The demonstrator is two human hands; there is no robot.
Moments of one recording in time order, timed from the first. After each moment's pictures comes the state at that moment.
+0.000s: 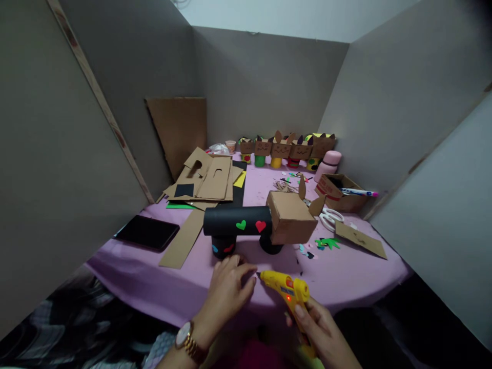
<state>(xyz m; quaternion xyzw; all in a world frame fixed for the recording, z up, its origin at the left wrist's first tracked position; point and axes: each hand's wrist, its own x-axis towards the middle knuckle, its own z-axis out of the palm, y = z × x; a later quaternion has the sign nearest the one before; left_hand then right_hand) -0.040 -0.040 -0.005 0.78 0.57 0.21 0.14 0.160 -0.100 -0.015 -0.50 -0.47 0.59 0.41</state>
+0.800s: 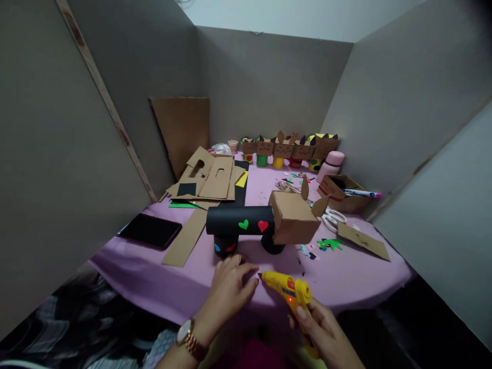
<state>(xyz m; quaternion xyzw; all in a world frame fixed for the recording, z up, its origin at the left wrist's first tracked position) -0.043 -0.040 -0.002 0.78 0.56 0.21 0.17 0.161 -0.099 -0.008 -0.51 -0.48 0.60 0.39</state>
